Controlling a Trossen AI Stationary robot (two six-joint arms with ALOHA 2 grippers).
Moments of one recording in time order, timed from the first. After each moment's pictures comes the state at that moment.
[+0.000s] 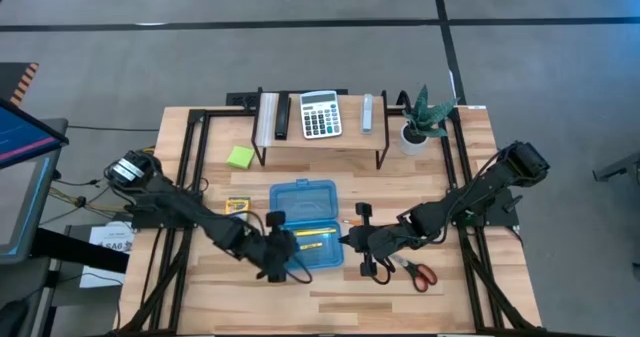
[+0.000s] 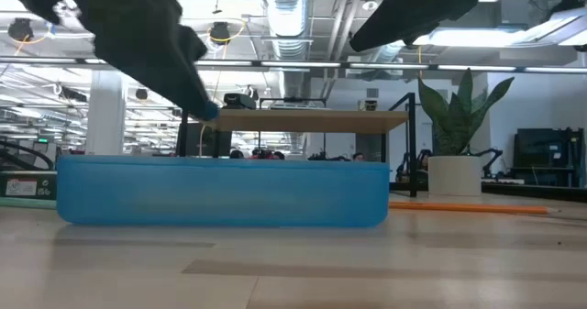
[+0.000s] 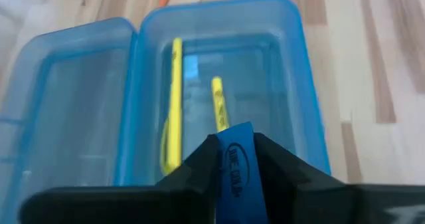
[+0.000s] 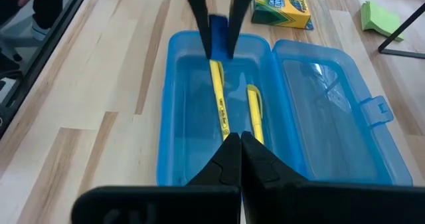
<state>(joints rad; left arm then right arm) -0.51 1.64 0.98 -0.31 -0.43 -0.41 0.46 1.56 0.98 -0.10 0.39 0.21</state>
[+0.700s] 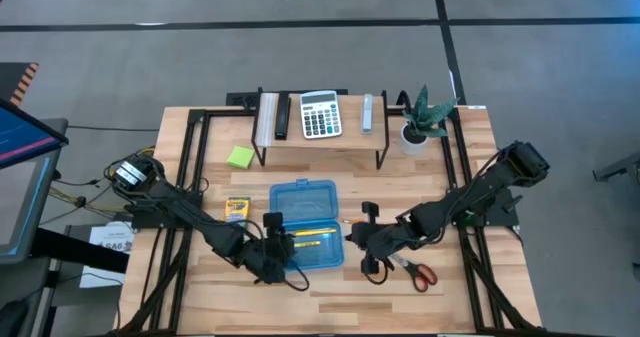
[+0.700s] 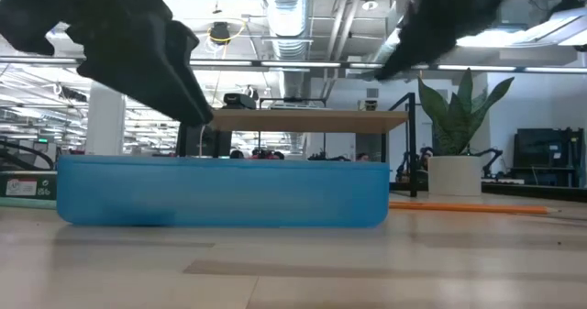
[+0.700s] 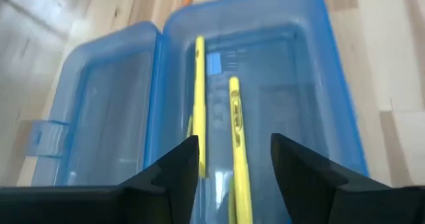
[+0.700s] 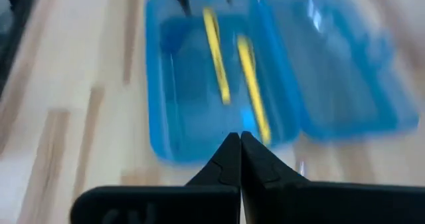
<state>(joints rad) -0.57 1.67 0.98 -0.34 -0.59 -0.39 0.45 1.56 0.98 -0.25 0.38 0.40</state>
